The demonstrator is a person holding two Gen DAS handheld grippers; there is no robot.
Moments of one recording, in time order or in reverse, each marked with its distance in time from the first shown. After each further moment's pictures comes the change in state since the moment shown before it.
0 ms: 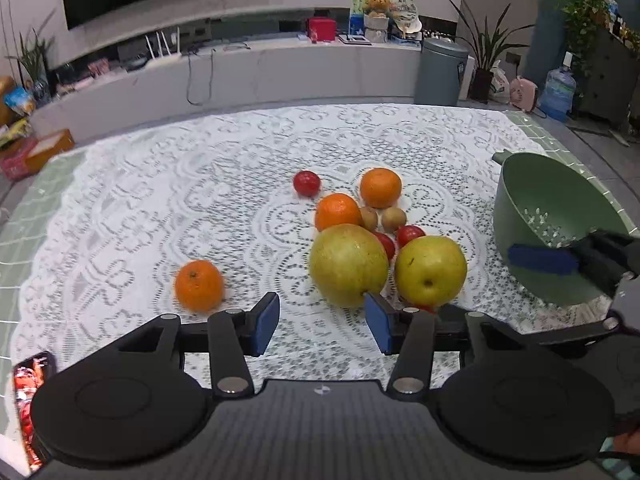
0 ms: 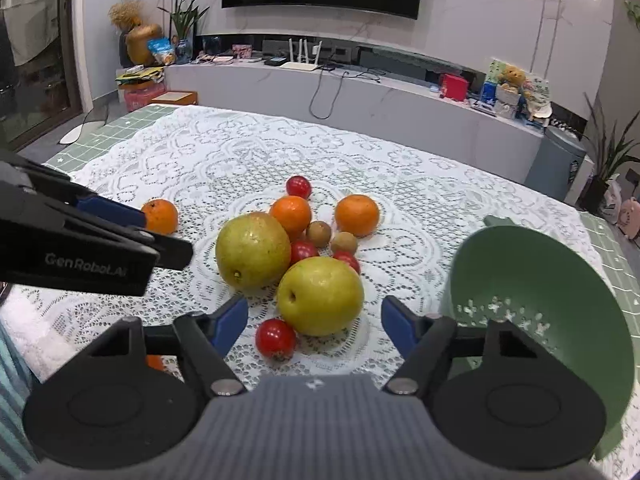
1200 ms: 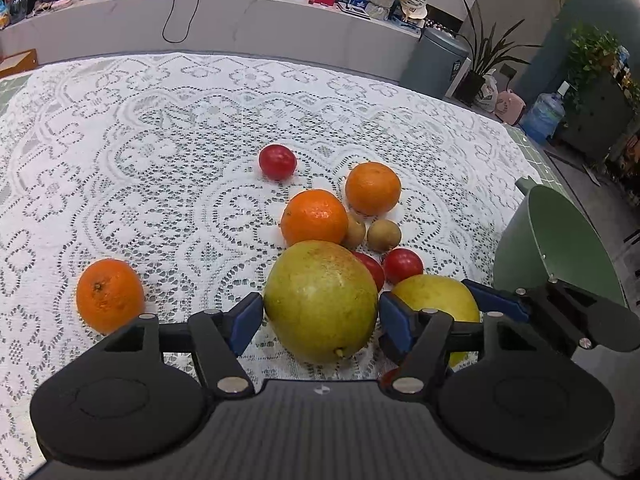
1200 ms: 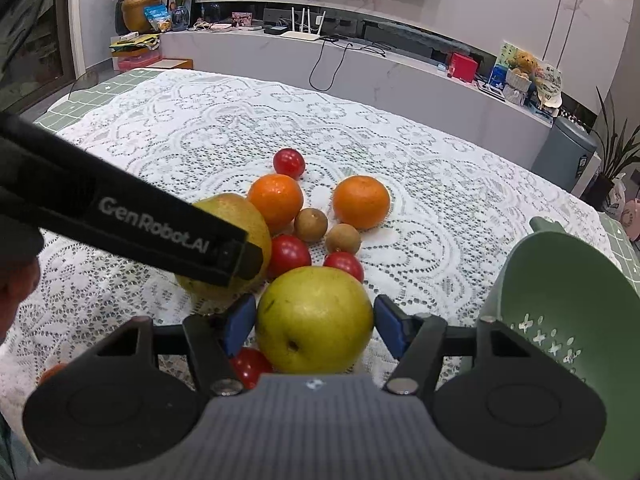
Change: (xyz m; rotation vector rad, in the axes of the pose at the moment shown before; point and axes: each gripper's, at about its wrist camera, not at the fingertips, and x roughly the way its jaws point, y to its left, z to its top) left arm 0.082 0.019 0.025 -0.182 0.109 -0.179; right arm 0.063 -0.003 0.012 -0.045 0.079 -0.038
